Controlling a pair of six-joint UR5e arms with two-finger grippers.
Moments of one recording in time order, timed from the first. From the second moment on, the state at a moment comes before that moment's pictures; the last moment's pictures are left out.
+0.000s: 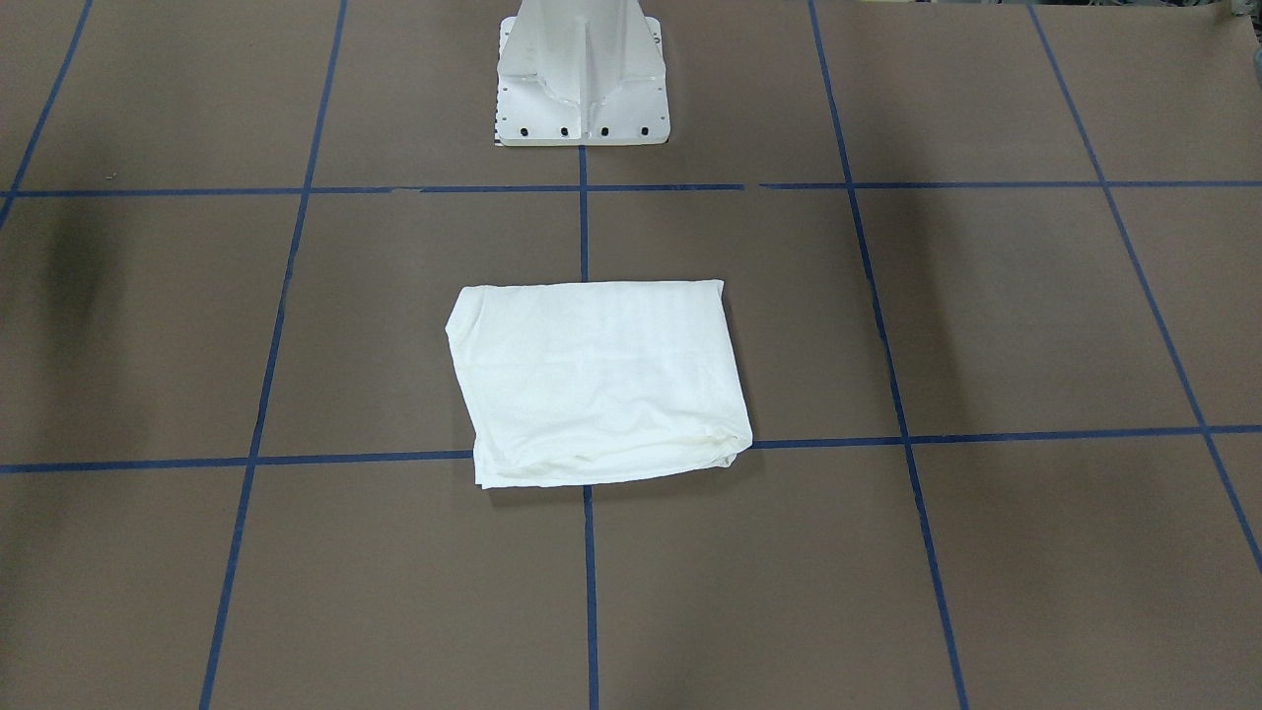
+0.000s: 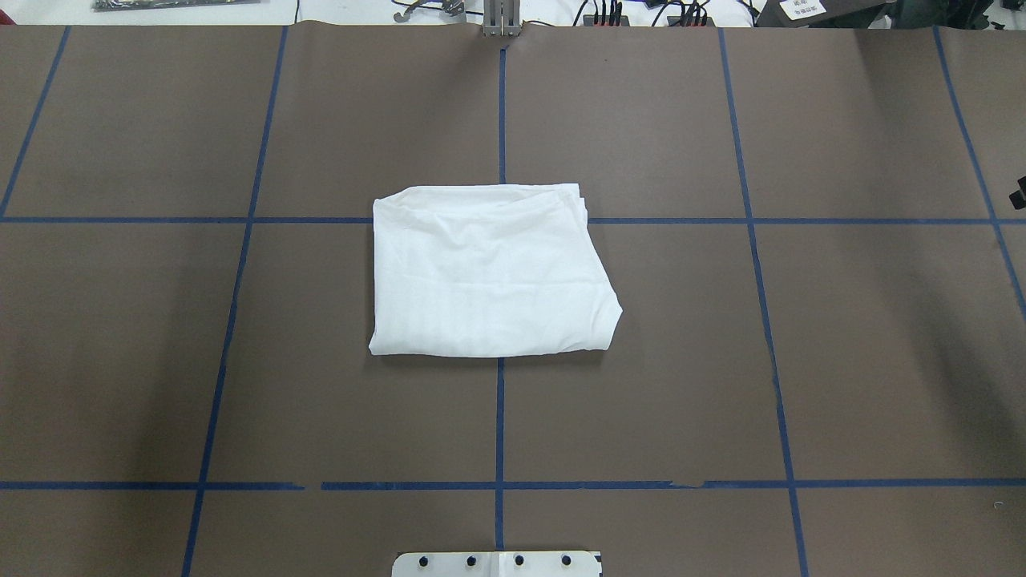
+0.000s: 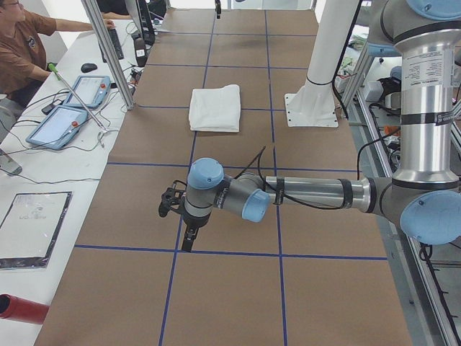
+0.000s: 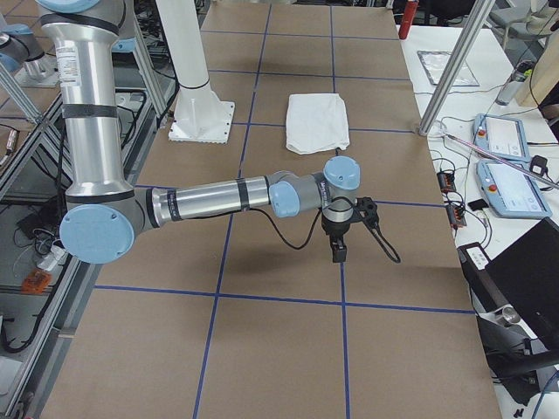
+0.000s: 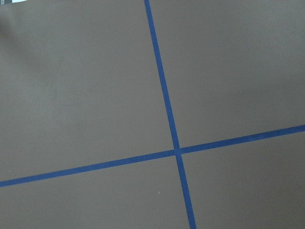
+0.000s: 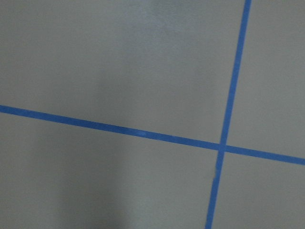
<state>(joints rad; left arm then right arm) -1.49 -1.47 -1.69 -1.88 -2.20 -0.14 1.39 -1.53 1.68 -1.47 2.24 0.16</state>
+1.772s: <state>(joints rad) -1.55 -1.45 -1.74 -1.53 -2.28 0.13 1.63 -1.70 1.67 -1.53 2.39 0.03</state>
